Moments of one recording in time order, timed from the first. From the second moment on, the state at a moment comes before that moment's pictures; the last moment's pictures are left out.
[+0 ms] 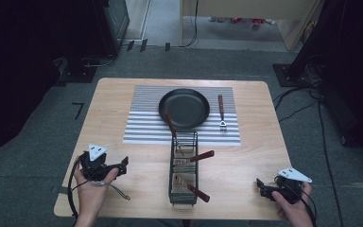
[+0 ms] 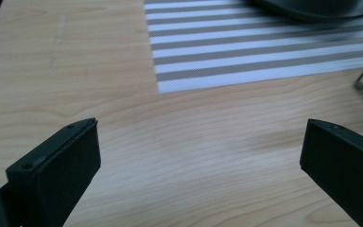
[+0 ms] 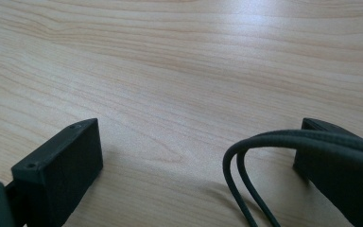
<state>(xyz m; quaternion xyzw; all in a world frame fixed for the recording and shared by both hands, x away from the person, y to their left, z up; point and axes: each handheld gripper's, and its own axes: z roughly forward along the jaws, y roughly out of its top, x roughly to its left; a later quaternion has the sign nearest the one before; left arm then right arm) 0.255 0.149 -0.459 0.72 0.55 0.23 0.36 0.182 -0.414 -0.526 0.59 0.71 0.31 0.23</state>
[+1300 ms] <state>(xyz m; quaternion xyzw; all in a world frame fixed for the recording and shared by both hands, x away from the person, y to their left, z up) 0.281 0.052 -0.405 0.74 0.44 0.15 0.49 0.182 -0.414 -0.526 0.59 0.71 0.31 0.23</state>
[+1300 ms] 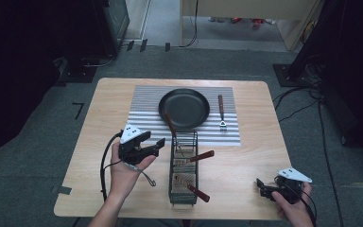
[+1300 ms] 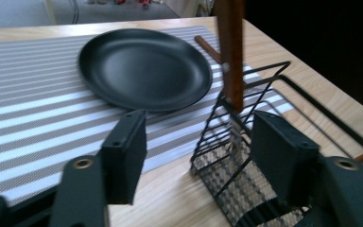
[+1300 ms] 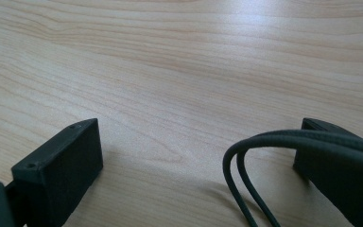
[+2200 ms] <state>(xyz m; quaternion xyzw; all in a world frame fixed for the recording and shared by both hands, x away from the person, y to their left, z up) 0.308 0.021 -0.400 0.74 0.42 0.11 0.51 0.182 -0.414 -0.526 0.59 0.71 0.31 0.23</state>
